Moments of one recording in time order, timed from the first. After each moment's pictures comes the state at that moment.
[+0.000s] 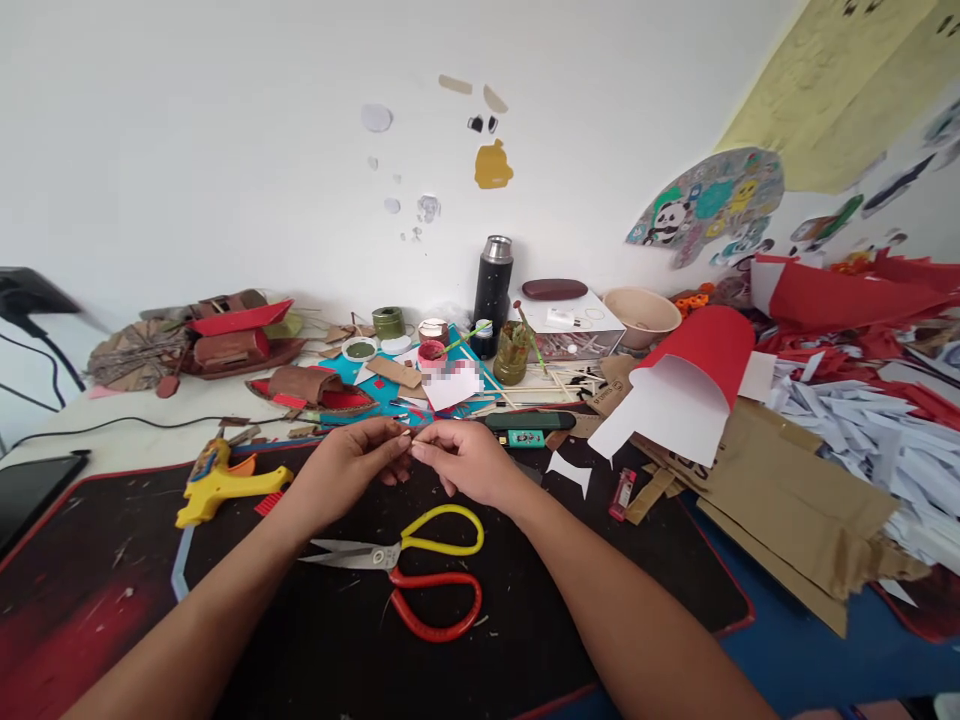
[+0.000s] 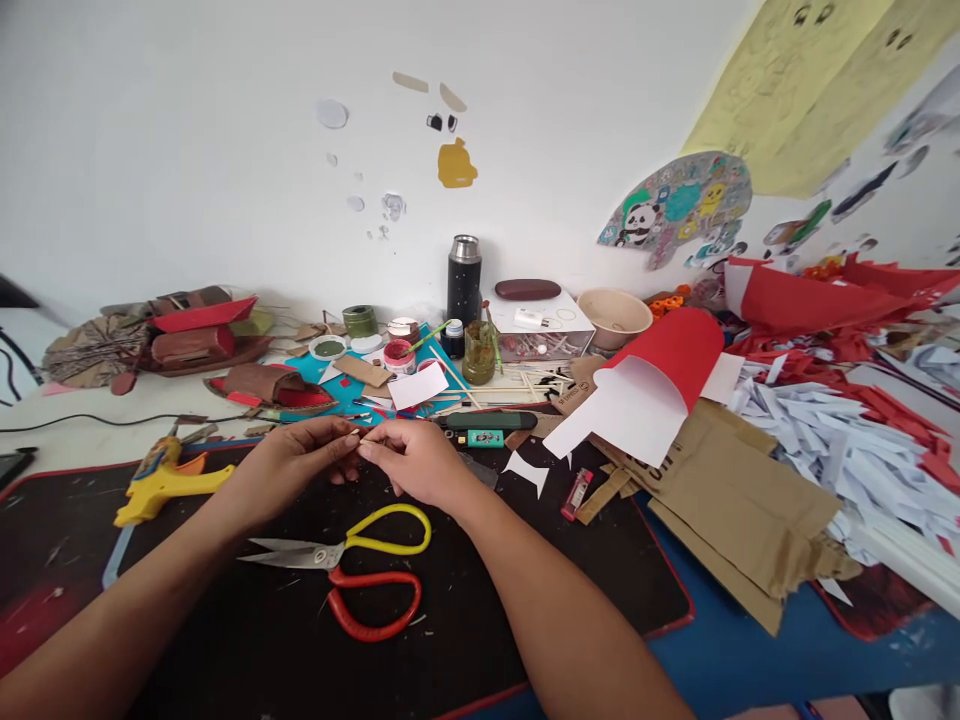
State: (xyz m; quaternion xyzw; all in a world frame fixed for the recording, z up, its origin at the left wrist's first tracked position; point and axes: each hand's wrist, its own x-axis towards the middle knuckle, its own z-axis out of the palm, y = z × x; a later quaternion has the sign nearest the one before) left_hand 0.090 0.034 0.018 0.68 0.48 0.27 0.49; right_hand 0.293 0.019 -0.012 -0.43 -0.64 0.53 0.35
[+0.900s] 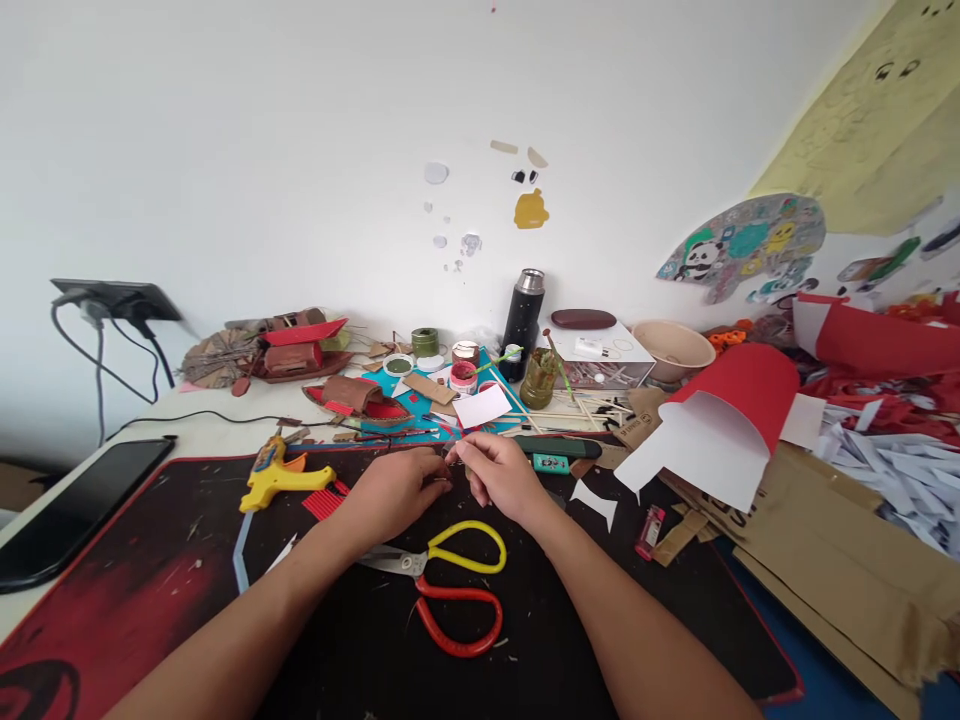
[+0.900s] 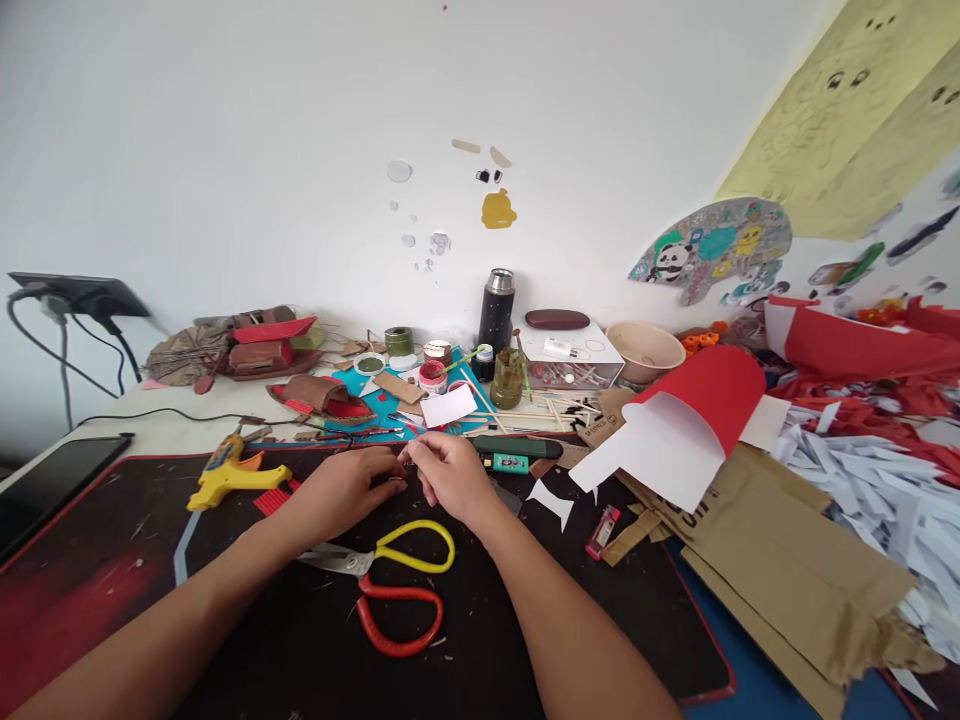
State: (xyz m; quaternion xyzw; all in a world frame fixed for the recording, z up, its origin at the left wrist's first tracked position) left_hand 0.092 0.027 -0.001 0.86 0.45 0.13 0.19; right_hand 0.292 0.021 -0.008 -0.43 -0.58 0.56 0.40
